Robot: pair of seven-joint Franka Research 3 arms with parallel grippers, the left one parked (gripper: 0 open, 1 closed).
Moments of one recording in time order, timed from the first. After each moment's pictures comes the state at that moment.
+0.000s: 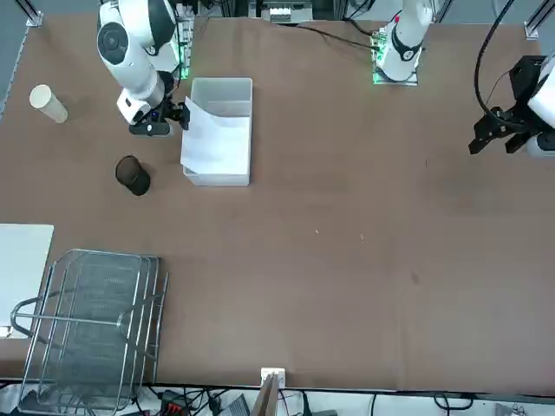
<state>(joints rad) 0.27 -0.26 0.12 -2.59 0.11 2.23 0.32</state>
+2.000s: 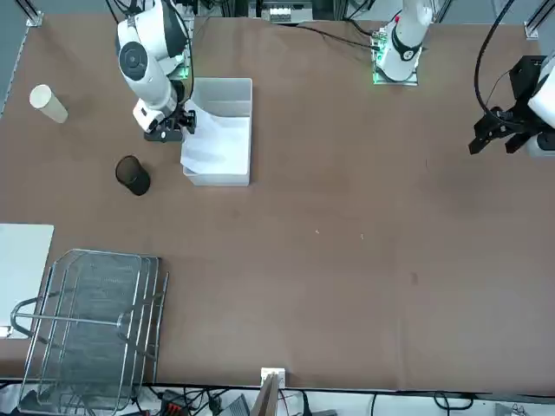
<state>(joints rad) 0.32 -0.16 0.13 -2.61 0.11 2.31 0.36</state>
